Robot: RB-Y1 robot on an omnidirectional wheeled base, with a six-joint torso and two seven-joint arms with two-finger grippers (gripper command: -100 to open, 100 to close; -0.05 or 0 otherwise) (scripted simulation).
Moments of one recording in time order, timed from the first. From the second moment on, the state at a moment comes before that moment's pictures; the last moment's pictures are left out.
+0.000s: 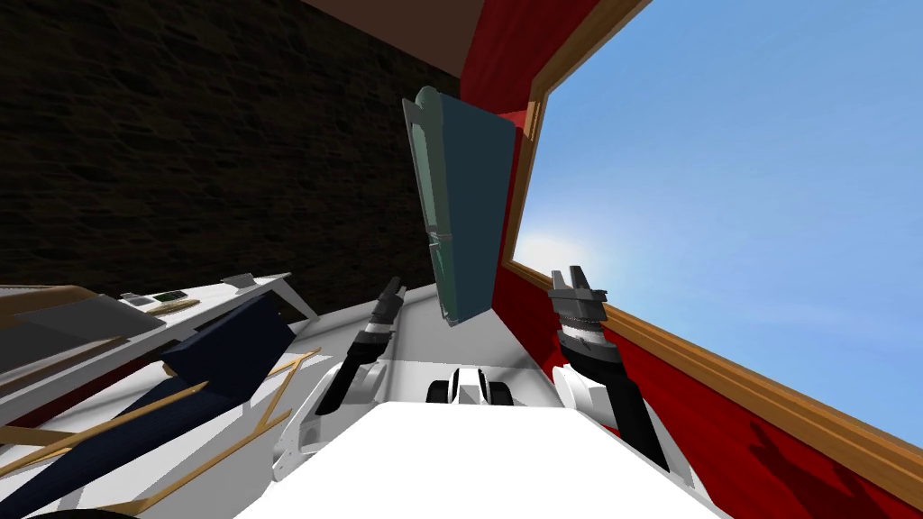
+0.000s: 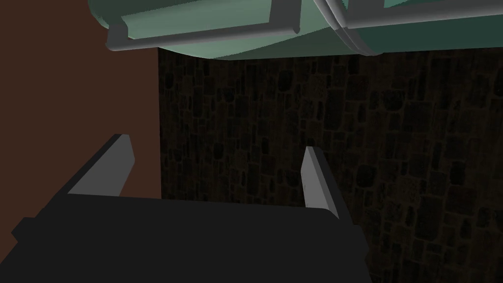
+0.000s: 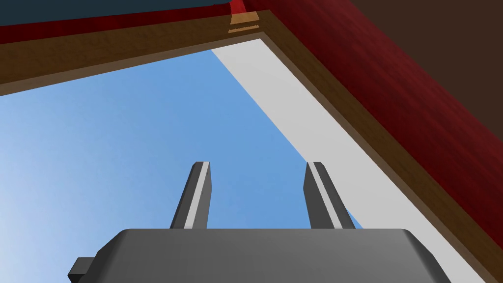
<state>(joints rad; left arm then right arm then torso) 0.44 0.28 0.04 -2.19 0.01 -0.31 0.03 0.50 0.00 -0.03 -2.39 0.02 -0.44 -0.12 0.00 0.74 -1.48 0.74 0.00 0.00</state>
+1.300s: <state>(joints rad) 0.28 0.65 0.14 -2.16 0.20 -0.07 0.21 0.50 0.00 -0.03 -2.39 0.02 -0.44 -0.12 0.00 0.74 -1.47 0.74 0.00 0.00</state>
